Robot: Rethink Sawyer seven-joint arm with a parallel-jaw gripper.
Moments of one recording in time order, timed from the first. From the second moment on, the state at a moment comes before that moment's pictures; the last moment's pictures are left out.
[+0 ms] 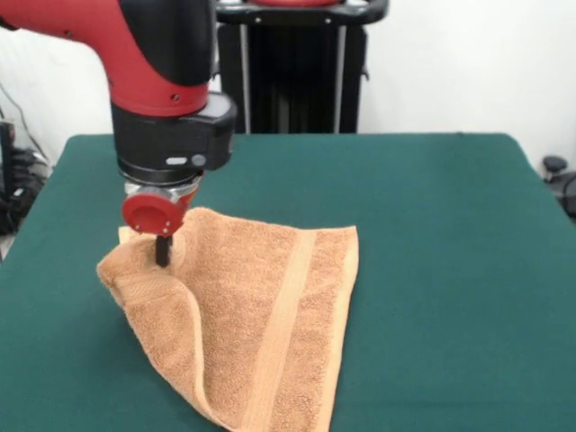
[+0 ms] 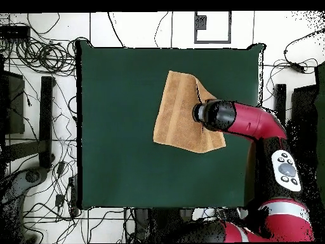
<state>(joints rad) -0.41 -0.45 0.03 1.34 -0.24 0.64 3.16</state>
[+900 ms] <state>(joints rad) -0.50 -0.42 0.10 1.35 -0.36 0.56 3.16</state>
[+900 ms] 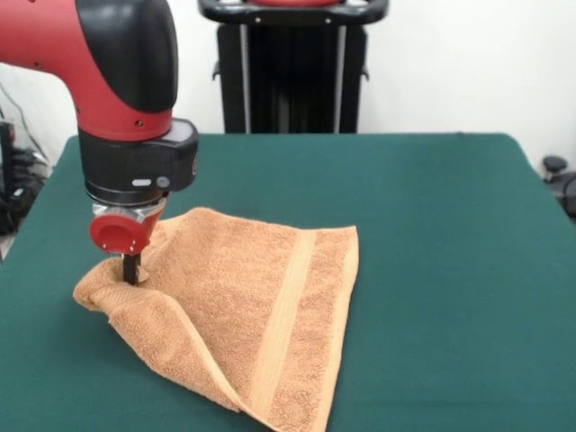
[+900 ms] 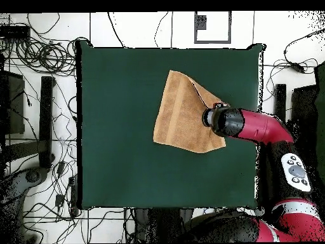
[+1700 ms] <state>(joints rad) -0.53 -0.39 0.14 1.33 -0.43 0.55 3.16</state>
